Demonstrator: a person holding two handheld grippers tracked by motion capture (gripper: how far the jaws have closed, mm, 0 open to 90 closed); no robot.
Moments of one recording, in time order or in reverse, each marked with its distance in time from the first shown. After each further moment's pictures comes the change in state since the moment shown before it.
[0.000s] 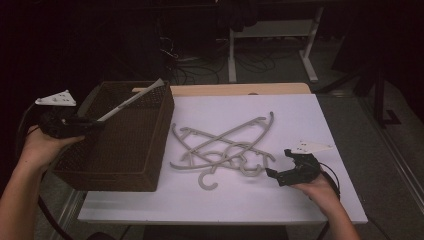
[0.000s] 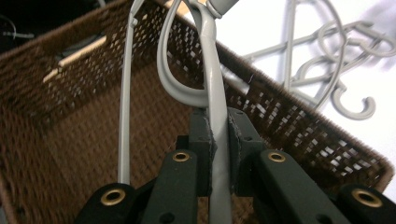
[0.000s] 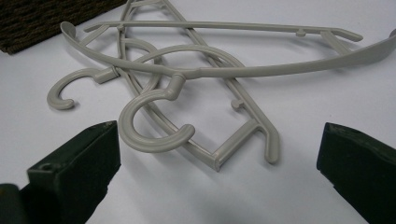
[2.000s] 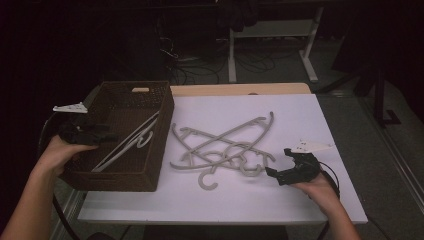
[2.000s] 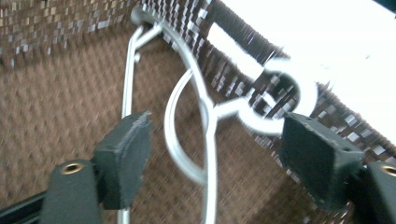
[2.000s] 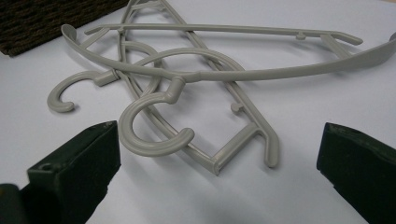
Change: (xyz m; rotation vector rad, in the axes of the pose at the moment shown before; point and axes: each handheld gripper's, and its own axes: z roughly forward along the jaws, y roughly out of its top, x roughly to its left) left arm 0.023 -0.033 0.050 -0.046 -0.134 -0.173; right arm -0.001 0.001 0.001 -0.006 0.003 -0.002
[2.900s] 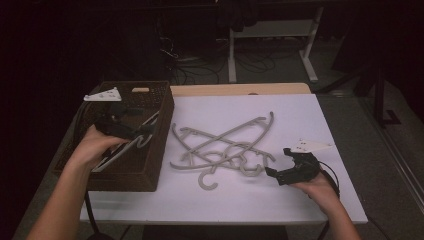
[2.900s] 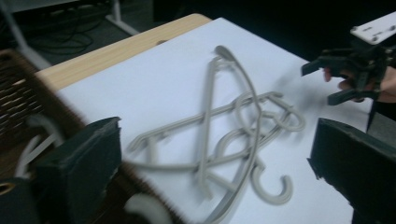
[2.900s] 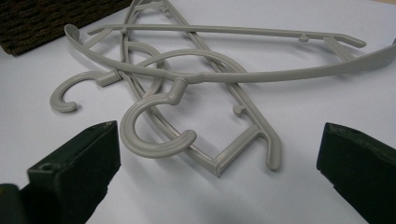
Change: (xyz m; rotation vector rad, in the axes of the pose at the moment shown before) left arm -0.097 0.067 0.043 -0.139 -0.146 0.123; right arm 0.000 0.001 0.000 -0.004 0.009 -0.009
